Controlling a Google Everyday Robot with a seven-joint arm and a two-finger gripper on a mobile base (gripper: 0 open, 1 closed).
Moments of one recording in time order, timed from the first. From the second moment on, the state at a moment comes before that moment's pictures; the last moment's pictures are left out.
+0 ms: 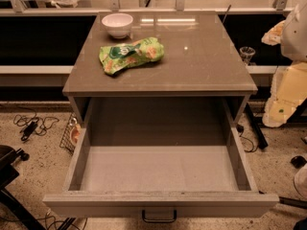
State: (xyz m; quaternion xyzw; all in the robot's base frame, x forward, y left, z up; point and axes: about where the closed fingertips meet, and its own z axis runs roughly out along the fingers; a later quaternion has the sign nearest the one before) arm 0.438 -0.216 0.977 -0.60 0.78 -0.04 0.16
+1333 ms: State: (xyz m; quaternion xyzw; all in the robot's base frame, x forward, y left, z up) arm 0.377 -0.220 0.850 -0.54 0.81 0.05 0.24
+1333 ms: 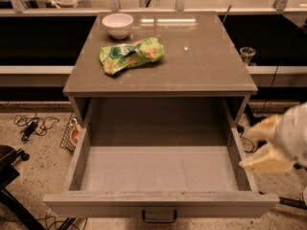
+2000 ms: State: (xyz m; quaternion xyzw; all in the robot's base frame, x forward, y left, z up) arm 0.281 -0.210 0.711 -0.50 0.82 0.10 0.27
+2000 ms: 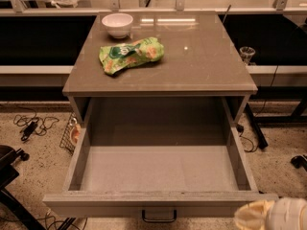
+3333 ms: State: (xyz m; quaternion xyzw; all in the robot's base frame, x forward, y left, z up) arm 0.303 -0.184 0.649 -0.50 0.81 0.17 0.28
